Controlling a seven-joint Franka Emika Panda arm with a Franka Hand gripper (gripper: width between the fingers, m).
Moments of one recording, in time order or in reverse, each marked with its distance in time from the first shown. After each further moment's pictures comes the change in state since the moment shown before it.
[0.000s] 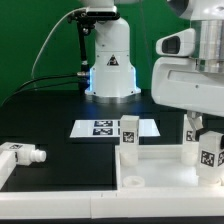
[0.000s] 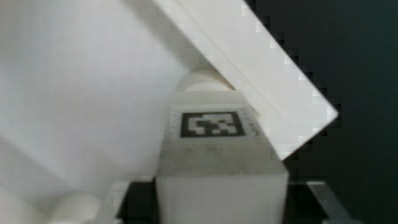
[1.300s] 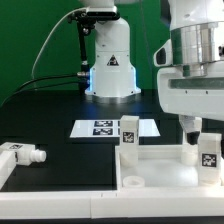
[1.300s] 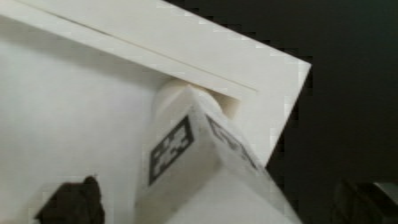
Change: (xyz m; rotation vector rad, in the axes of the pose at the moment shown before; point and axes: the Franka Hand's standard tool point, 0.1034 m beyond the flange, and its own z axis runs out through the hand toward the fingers) arm 0.003 0.004 0.006 0.164 -0.051 0.166
